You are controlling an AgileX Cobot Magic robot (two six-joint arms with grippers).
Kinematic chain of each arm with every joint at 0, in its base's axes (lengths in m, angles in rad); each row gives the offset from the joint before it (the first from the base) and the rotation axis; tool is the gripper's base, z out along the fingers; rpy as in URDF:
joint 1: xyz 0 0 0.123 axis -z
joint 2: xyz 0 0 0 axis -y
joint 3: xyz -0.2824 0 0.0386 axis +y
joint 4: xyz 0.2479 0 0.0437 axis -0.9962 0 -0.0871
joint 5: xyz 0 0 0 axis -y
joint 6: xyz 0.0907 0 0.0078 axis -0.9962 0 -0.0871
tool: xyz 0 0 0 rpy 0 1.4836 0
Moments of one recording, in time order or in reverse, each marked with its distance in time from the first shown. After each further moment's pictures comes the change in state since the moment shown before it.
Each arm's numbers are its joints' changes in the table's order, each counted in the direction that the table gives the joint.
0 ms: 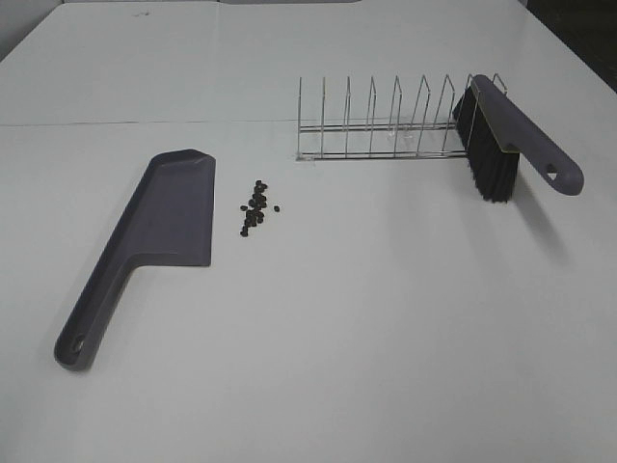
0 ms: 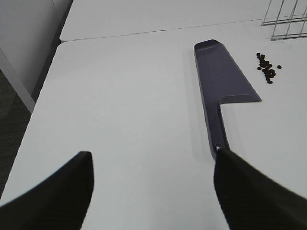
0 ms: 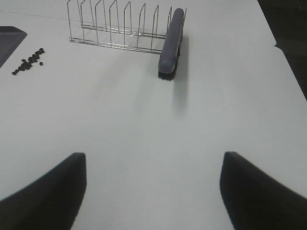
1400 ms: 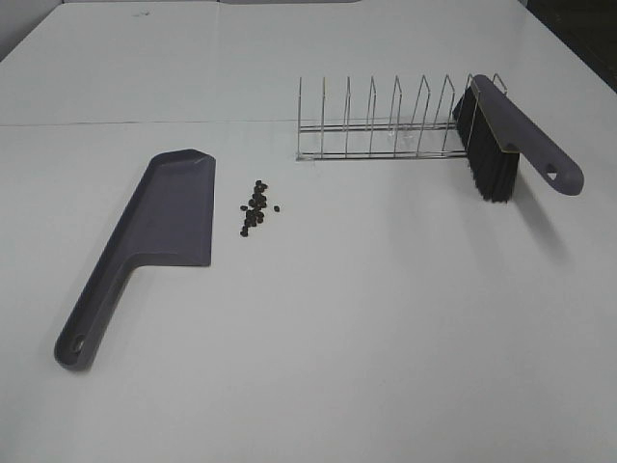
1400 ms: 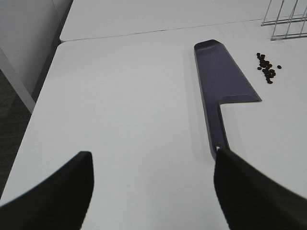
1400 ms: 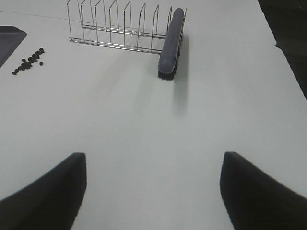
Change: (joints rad) left arm 0.000 0.000 0.000 0.000 0.000 0.000; right arm 0.000 0.000 0.000 0.000 0.000 0.000
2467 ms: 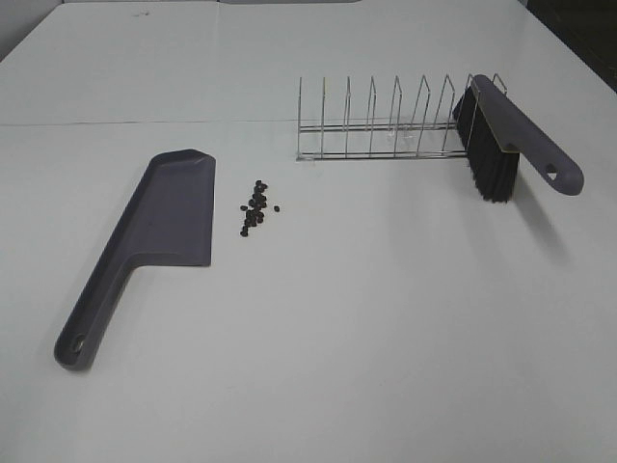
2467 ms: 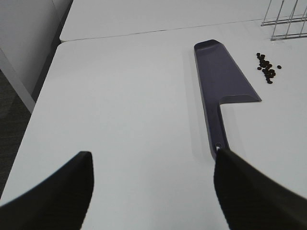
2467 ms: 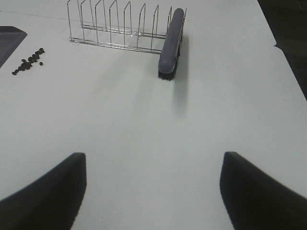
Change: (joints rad) left arm 0.000 0.000 0.000 0.000 0.000 0.000; right arm 0.000 0.000 0.000 0.000 0.000 0.000
